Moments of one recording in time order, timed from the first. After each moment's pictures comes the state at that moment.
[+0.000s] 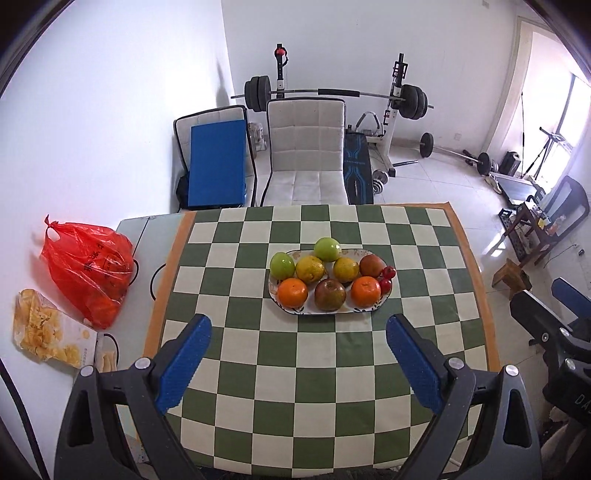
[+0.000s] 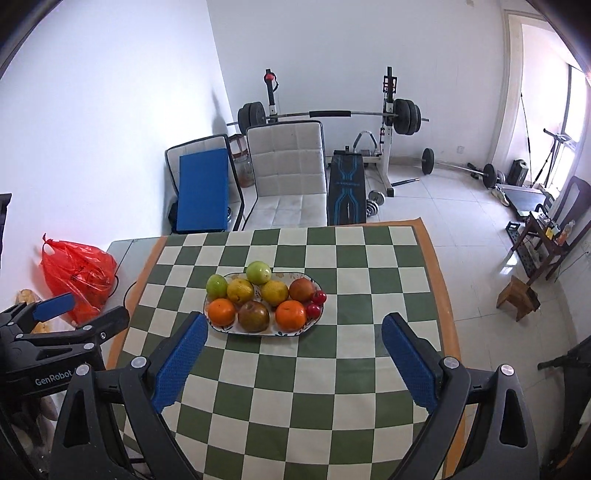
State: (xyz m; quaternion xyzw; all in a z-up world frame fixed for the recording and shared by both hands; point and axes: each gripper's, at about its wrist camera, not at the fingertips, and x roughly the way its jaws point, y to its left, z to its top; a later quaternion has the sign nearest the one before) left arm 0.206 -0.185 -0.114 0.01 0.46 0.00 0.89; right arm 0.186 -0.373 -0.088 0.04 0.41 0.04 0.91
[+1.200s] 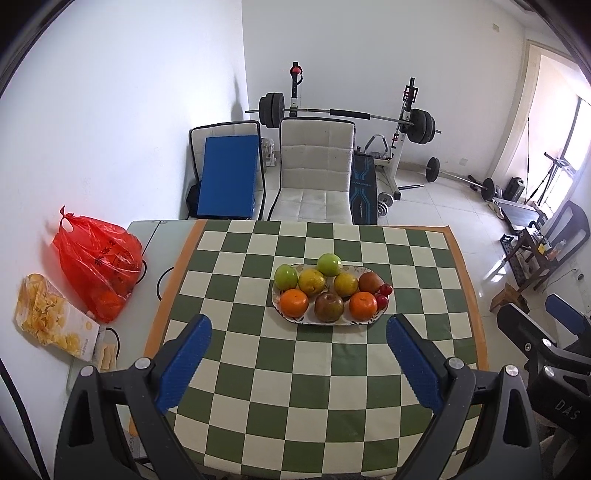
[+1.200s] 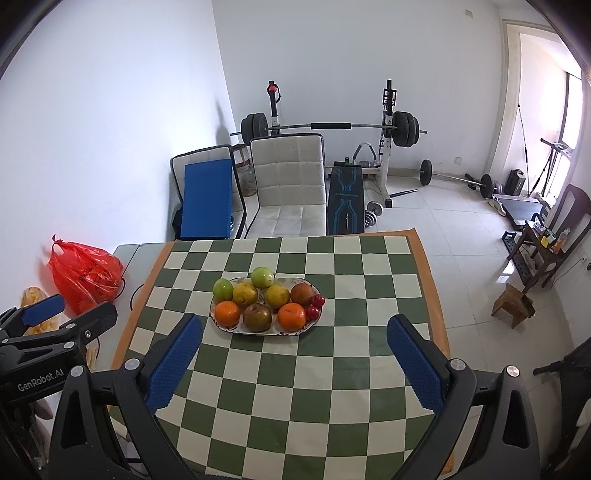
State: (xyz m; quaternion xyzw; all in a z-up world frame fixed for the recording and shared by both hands) left arm 0.184 -0.186 -0.103 -0.01 0.43 0.02 0.90; right arm 0.157 -0.369 -0.061 0.03 0.39 0.04 0.92
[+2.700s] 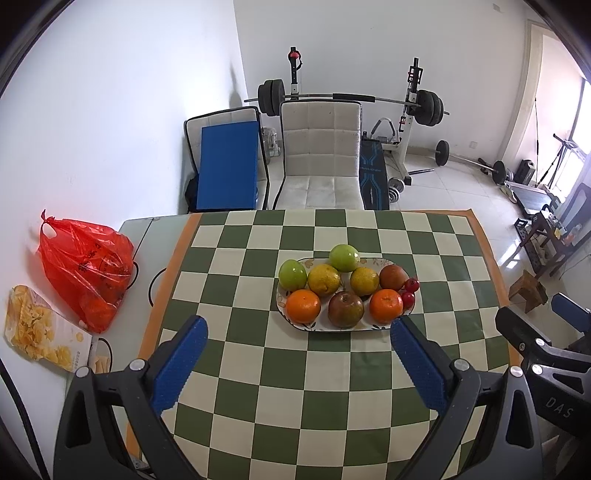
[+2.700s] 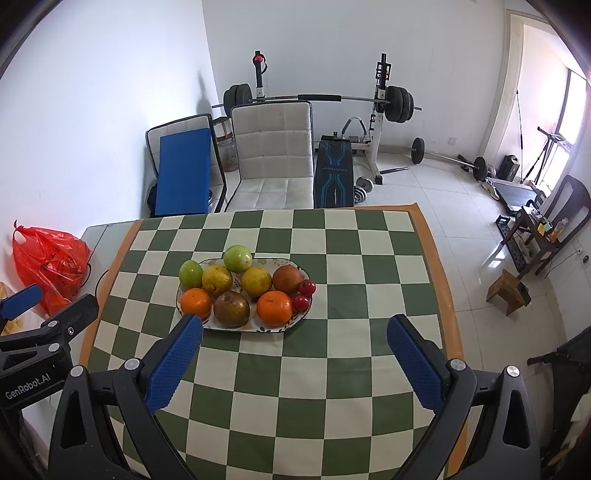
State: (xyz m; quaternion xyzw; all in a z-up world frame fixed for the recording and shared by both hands) left arm 0.239 -0.185 -0.165 0.01 0.45 0.03 0.89; right arm 0.238 -0.366 -0.158 0.01 0.44 0.02 0.90
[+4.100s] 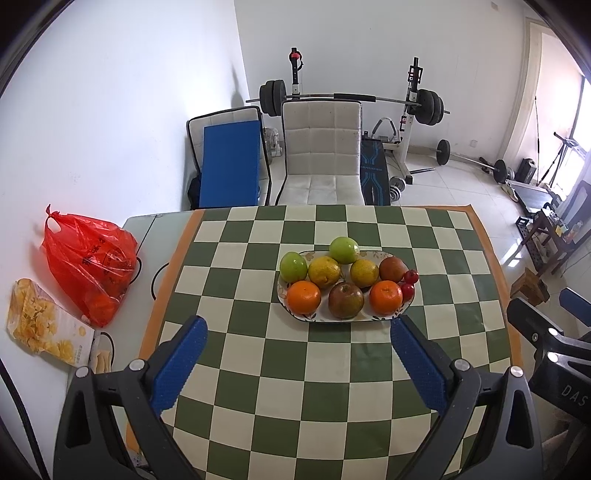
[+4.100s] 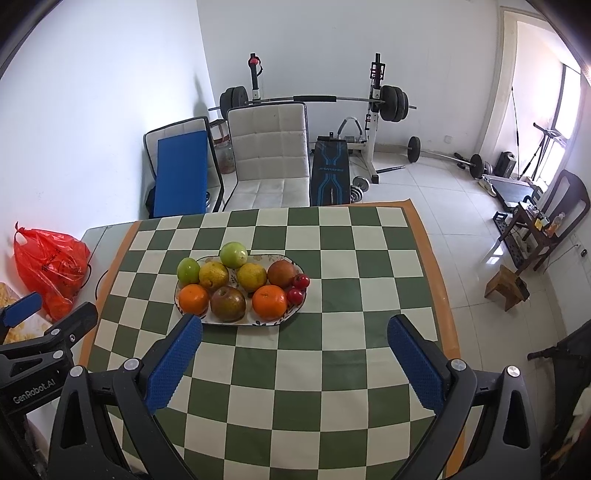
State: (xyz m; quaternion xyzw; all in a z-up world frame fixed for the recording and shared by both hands) left arm 0.225 -0.186 -0.168 0.01 0.45 0.03 0.89; right arm 0.222 -0.374 -0.156 0.01 0.43 0.01 0.90
